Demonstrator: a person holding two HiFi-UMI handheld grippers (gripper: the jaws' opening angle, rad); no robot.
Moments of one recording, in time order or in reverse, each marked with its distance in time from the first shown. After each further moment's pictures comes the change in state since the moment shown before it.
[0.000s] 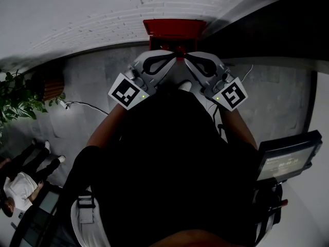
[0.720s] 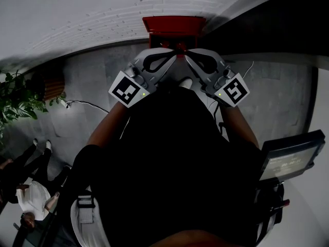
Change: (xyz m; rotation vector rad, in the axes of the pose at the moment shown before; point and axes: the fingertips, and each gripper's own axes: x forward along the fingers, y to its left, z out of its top) left arm 0.001 -0.001 -0.007 -0.009 0.019 -0.007; right arm -0.001 -0.003 -0.004 0.067 -0.007 -0.004
